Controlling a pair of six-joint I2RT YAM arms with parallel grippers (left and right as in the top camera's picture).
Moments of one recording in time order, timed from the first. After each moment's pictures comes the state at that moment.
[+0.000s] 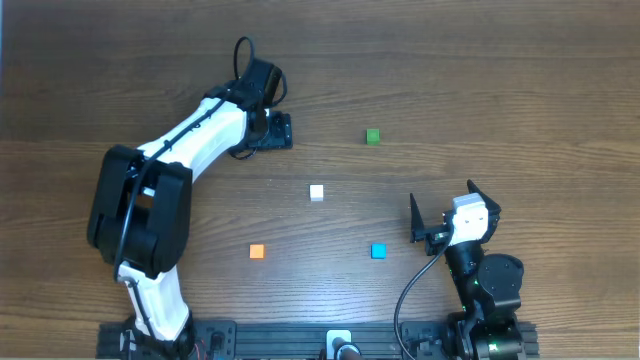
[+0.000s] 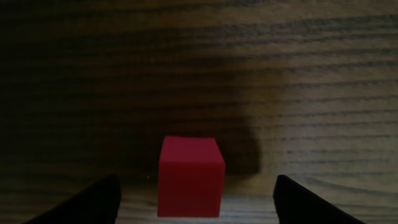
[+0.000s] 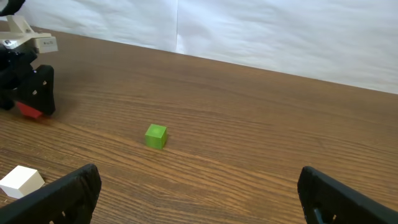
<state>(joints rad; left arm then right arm) -0.36 2.01 1.34 -0.65 -0.04 -0.44 0.12 0.04 0.05 -0.17 -0.08 -0.11</state>
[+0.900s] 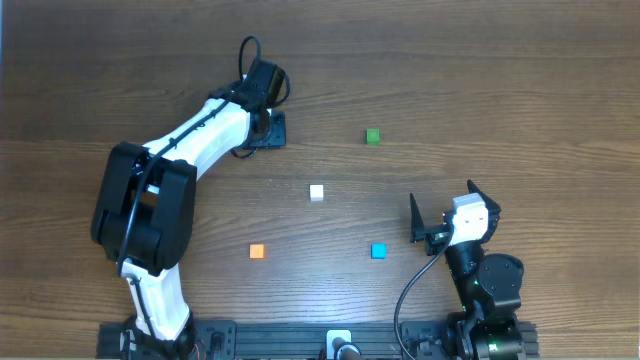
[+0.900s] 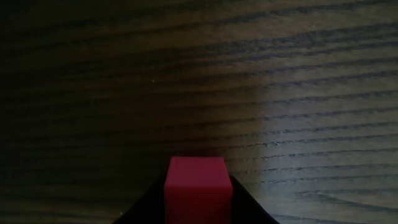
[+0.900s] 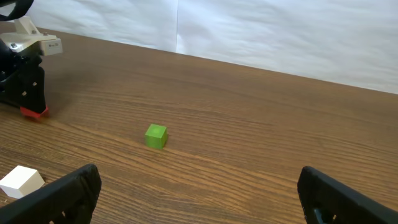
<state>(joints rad) -0.37 2.03 1.34 -0.62 -0.09 -0.39 0.12 0.04 0.05 -0.17 -0.08 -0.11</state>
